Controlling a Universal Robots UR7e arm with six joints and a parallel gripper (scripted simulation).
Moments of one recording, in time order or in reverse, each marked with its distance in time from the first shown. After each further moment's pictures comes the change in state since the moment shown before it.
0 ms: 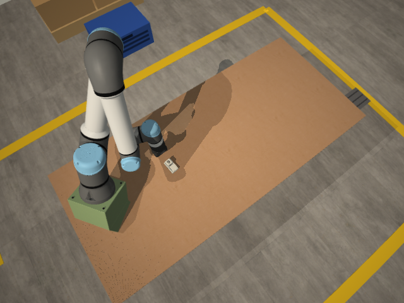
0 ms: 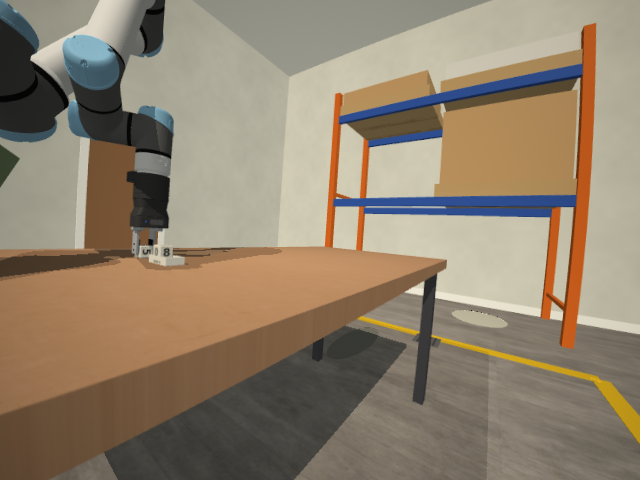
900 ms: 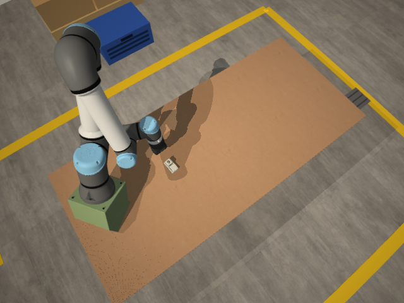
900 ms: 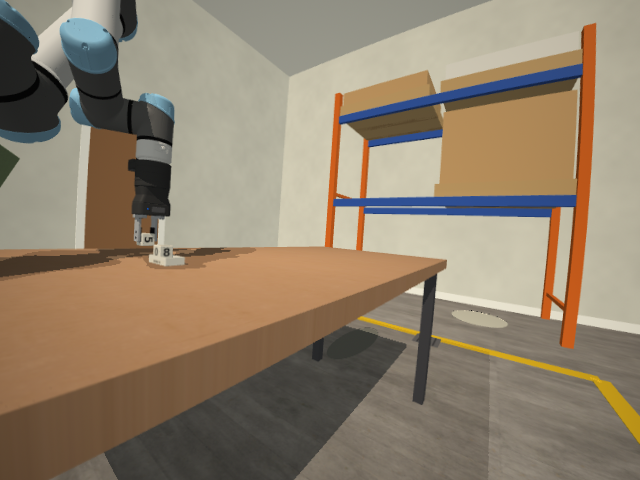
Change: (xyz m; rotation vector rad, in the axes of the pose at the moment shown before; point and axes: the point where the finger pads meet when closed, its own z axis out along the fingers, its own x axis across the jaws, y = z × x) arm 0.003 0.001 -0.030 -0.005 0.010 -0.002
